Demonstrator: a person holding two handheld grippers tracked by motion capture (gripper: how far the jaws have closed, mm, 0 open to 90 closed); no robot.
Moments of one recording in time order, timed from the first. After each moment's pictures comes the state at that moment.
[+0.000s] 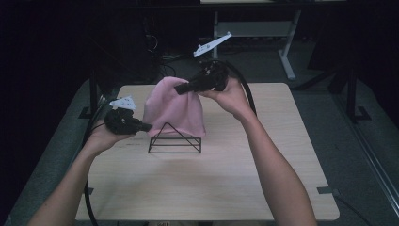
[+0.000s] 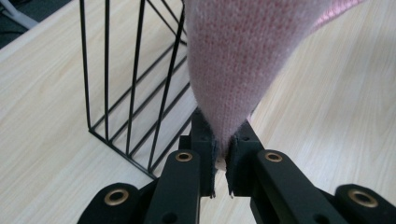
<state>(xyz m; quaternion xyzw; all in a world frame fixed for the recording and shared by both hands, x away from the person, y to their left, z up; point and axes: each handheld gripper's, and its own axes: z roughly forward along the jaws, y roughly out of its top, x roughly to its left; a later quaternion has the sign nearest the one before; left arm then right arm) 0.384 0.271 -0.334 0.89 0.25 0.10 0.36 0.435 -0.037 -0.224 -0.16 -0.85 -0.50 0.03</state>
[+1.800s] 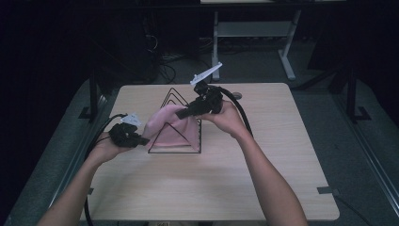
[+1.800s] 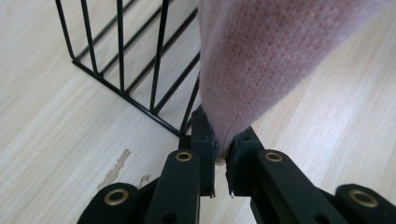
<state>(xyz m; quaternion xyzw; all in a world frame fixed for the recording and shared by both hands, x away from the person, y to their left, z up) 0.388 0.279 -0.396 0.92 0.26 0.09 0.28 0.433 -0.026 -0.301 -0.17 -0.87 -0.46 0.07</state>
